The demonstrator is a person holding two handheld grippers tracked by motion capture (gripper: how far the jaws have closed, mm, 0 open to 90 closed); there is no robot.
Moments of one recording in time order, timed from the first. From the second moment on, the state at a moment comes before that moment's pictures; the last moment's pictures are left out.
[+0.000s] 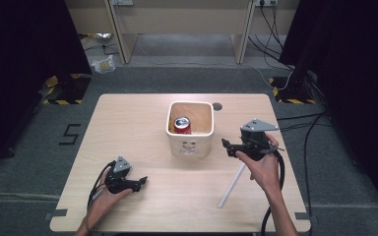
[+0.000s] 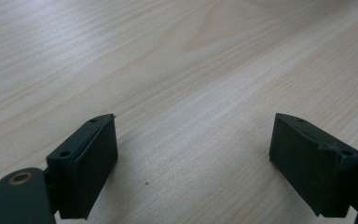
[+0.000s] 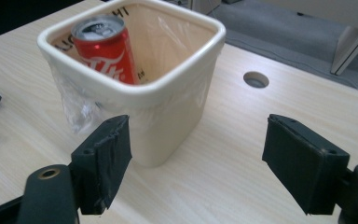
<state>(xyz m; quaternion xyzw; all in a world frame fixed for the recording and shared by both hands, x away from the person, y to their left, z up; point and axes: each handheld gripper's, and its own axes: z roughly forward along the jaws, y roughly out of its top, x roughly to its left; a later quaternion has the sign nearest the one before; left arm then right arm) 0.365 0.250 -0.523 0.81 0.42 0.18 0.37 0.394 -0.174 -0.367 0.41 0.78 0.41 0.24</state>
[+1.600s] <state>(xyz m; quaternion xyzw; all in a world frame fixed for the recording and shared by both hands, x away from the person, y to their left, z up) 0.365 0.250 -0.523 0.81 0.42 0.18 0.37 0.352 -0.195 -0.497 0.51 0.77 0.34 0.19</state>
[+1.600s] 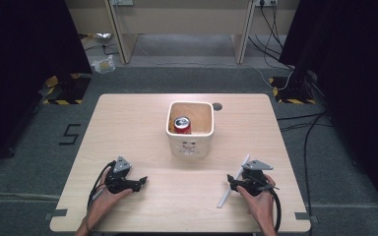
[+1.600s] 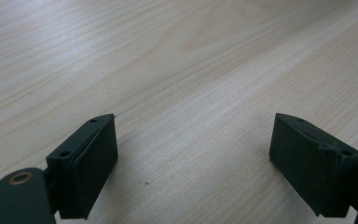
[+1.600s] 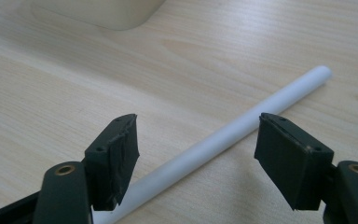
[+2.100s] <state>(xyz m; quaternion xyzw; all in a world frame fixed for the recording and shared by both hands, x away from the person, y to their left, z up) 0.365 0.250 -0.523 0.81 0.42 0.18 0.37 0.359 -0.208 -0.508 0.51 0.77 0.34 0.19</state>
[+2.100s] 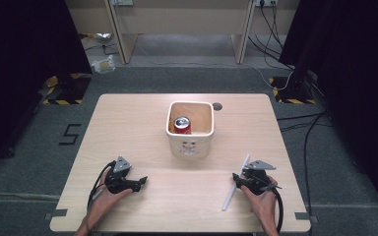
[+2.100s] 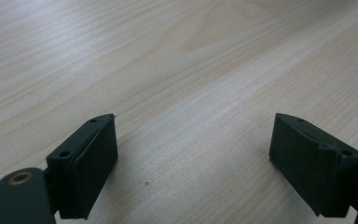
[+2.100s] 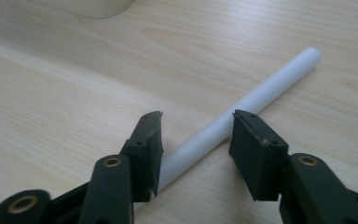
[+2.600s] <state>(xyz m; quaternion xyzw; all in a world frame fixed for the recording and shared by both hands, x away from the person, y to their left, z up) 0.365 0.250 -0.523 0.81 0.42 0.18 0.37 0.373 -0.222 -0.509 0.51 0.77 0.34 0.20</state>
